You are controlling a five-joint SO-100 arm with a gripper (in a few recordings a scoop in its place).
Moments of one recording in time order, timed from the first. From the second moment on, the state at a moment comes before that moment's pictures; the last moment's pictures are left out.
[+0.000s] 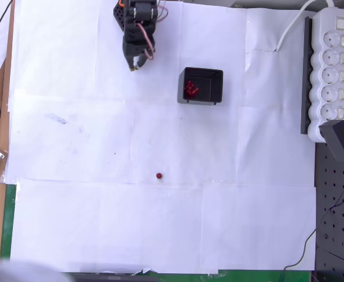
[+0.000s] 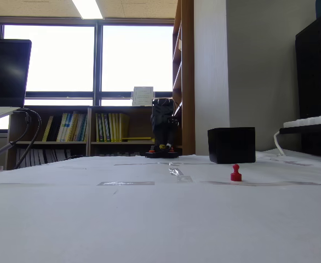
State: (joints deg) arm -6.9 -5.4 24.2 80.3 -100.6
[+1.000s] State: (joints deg) arm -2.1 71.2 77.6 46.8 -91.7
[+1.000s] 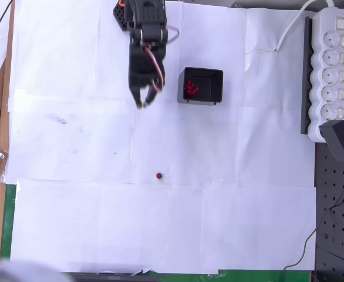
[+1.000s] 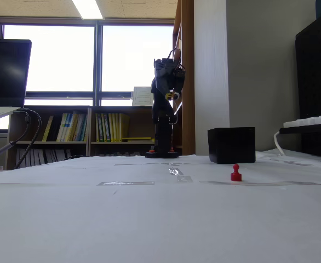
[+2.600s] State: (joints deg) arm -10.2 124.5 51.3 -65.3 -86.7
